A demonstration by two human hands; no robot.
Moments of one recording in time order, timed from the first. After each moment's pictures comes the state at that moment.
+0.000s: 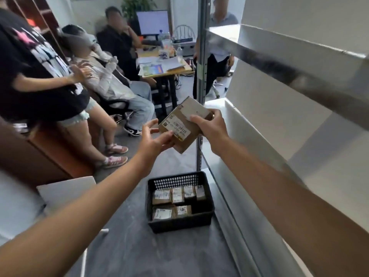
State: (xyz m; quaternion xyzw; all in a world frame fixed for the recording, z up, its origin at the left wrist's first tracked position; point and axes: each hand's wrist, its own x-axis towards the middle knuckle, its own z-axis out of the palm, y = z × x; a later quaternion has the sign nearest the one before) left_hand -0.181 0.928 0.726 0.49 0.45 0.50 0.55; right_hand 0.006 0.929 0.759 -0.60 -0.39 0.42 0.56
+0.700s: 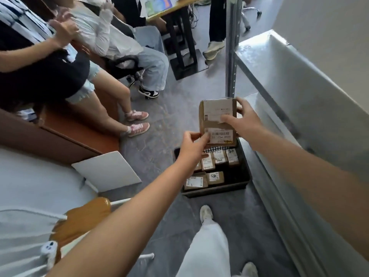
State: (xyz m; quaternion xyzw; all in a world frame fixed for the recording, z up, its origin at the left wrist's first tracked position) left_hand -0.156 1.013 0.592 0.43 0.63 0.29 0.58; right_hand 0.013 1.033 0.599 -0.64 -0.39 0.50 0.44
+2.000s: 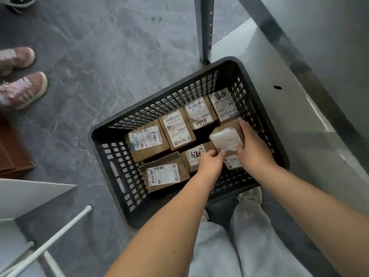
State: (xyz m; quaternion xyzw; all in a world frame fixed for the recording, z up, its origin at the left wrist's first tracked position) left_hand -0.077 1.121 -0.023 0.34 0.68 -0.05 0.65; right_hand 0.043 1.093 -0.007 -0.82 -0.36 0.42 0.11
